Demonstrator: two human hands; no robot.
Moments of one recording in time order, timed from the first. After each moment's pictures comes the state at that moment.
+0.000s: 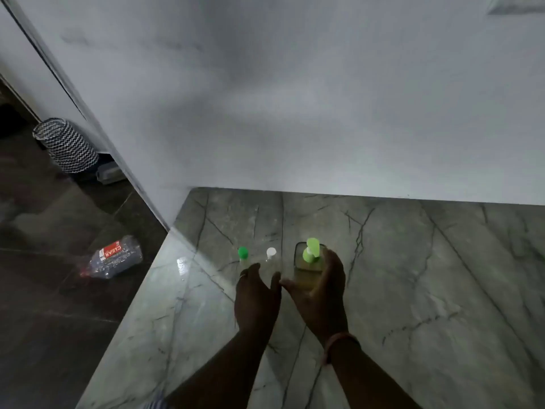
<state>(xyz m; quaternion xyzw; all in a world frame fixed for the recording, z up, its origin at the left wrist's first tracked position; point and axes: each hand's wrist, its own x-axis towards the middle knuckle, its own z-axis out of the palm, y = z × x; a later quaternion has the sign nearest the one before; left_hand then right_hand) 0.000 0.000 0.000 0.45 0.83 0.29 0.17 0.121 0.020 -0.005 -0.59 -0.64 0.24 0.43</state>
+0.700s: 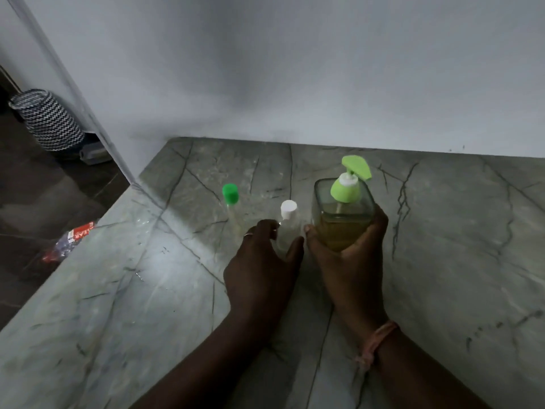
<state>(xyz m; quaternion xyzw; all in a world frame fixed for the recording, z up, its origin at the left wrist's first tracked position) -0.012 0.023 -0.089 0.53 0.77 0.35 0.10 0.109 0.057 -0.096 -0.51 -0.56 0.26 0.59</state>
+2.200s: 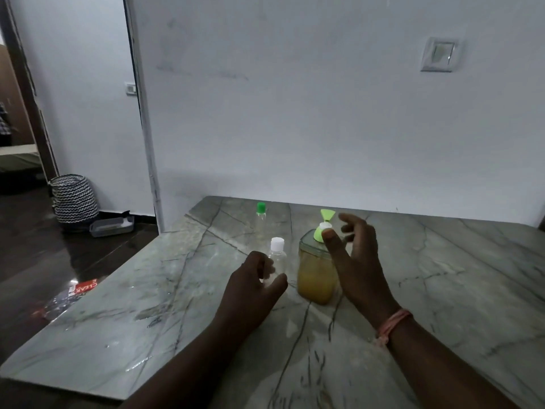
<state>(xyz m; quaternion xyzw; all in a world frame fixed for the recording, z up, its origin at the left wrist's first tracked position) -0.048 -0.160 -0.095 0.60 0.59 0.51 0.15 0.142 -0.121 -0.046 -0.45 -0.67 0.19 0.57</state>
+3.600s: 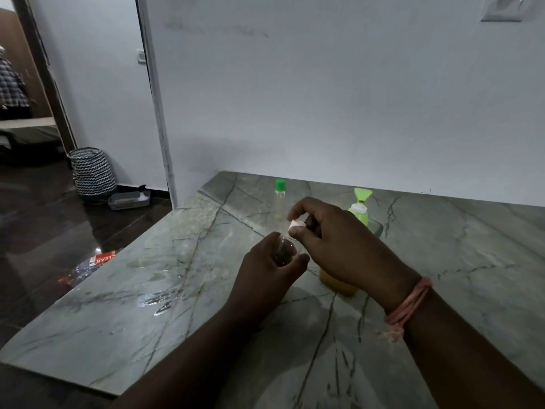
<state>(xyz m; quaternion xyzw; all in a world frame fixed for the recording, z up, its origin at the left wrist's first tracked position) -0.057 -0.146 -0.094 0.60 0.56 0.54 0.20 0.081 -0.121 -0.010 -0.40 -0.84 0.17 0.32</state>
